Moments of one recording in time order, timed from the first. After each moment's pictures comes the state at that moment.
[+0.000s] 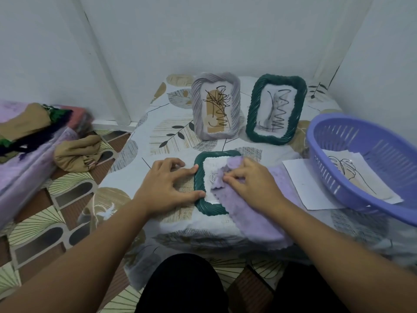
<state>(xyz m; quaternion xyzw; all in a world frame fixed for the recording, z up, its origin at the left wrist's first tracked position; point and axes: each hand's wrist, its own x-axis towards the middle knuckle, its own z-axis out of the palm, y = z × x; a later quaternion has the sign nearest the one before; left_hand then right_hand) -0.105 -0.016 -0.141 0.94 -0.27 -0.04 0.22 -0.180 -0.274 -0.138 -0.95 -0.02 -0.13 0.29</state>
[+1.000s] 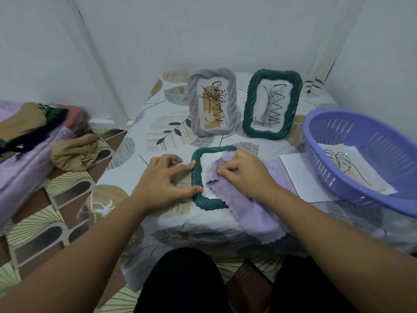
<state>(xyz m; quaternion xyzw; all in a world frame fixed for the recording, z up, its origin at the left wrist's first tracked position) -0.106 -0.016 -0.142 0.93 -0.27 -0.03 0.23 -0.167 -0.273 -0.131 -0.96 -0.04 -0.10 0.26</state>
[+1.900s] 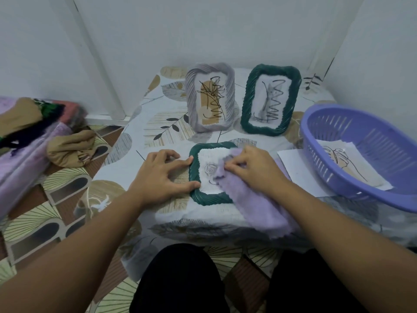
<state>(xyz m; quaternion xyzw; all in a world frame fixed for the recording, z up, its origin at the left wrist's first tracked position) -0.104 -0.017 -0.143 0.94 -0.27 -0.03 0.21 -0.175 -0.296 -0.126 -0.96 -0.04 -0.11 0.26</state>
